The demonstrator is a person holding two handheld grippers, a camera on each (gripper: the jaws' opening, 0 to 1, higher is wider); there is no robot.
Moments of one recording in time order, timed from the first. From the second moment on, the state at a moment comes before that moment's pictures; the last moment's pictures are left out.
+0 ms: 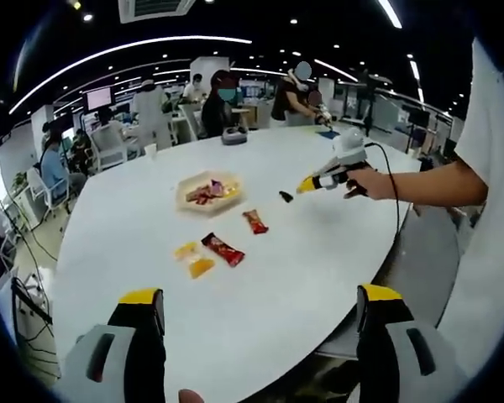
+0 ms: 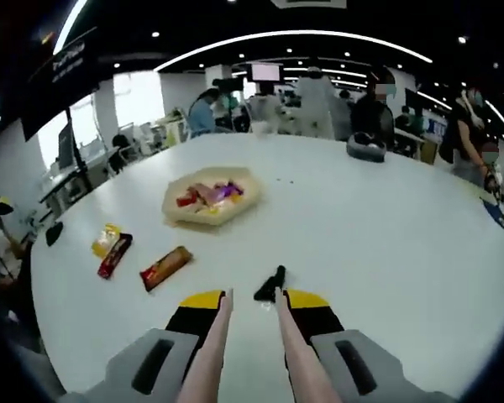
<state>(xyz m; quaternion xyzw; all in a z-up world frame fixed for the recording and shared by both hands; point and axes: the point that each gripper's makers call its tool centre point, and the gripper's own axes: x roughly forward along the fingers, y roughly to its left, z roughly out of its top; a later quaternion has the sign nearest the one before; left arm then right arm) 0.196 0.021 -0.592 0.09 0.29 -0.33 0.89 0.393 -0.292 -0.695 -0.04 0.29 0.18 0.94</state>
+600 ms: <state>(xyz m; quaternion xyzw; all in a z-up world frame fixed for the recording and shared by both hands) 0.223 0.036 -0.609 0.07 0.31 -0.33 0.89 0.428 -0.289 -0.737 -0.07 0.40 0.17 0.90</state>
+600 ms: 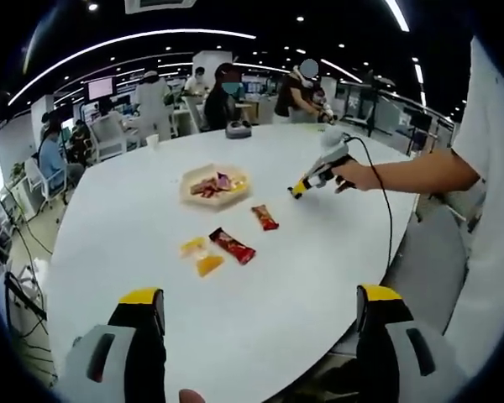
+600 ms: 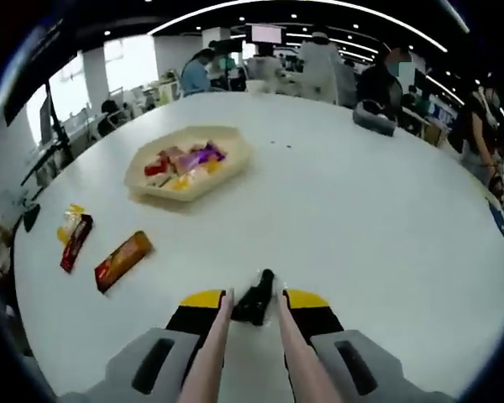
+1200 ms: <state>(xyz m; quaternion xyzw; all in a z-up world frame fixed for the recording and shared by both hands) 0.215 0.038 -0.606 0.06 0.30 -0.32 0.90 0.323 -0.214 -0.736 -0.21 0.40 0.40 0.80</state>
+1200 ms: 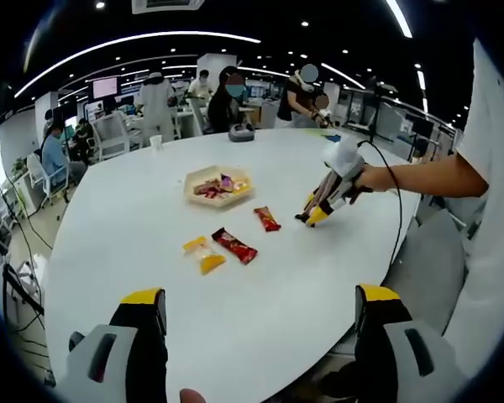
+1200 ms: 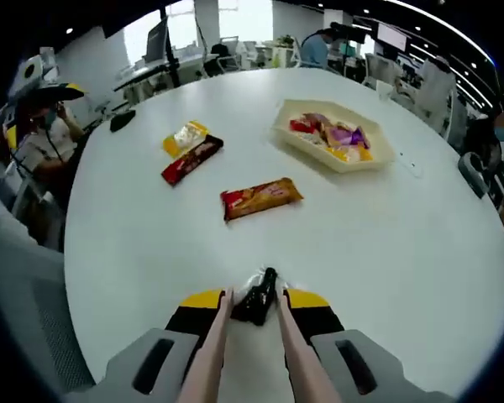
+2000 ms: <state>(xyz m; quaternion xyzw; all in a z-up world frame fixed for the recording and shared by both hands) 0.214 0.036 -0.604 0.06 0.30 -0.33 0.90 0.326 -0.211 -0.745 -0.19 0.37 0.40 0.82</state>
